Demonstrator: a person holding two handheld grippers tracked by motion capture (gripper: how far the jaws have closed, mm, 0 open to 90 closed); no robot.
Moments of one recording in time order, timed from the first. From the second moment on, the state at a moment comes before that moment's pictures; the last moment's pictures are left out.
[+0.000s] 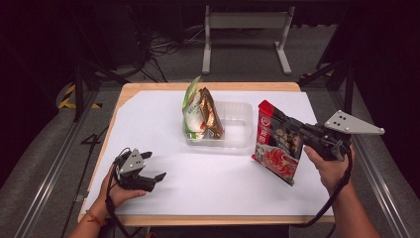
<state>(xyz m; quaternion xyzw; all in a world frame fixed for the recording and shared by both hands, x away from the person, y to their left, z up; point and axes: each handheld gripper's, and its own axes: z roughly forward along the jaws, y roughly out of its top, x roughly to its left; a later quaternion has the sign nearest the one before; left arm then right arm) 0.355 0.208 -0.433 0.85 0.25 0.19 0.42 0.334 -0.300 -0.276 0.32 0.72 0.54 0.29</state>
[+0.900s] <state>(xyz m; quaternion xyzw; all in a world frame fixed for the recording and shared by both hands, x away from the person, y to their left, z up) 0.355 0.208 -0.433 0.85 0.25 0.18 0.43 0.370 -0.245 -0.252 0.30 0.71 0.57 0.29</state>
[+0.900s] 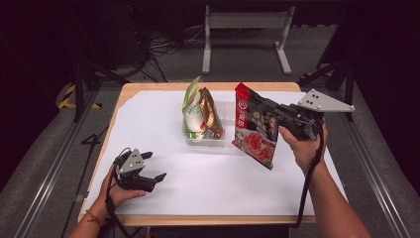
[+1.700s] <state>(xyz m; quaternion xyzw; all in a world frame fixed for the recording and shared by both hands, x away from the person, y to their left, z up) 0.355 0.207 -0.433 0.85 0.24 0.18 0.43 0.446 -0.210 -0.258 0.37 0.69 0.55 0.30</state>
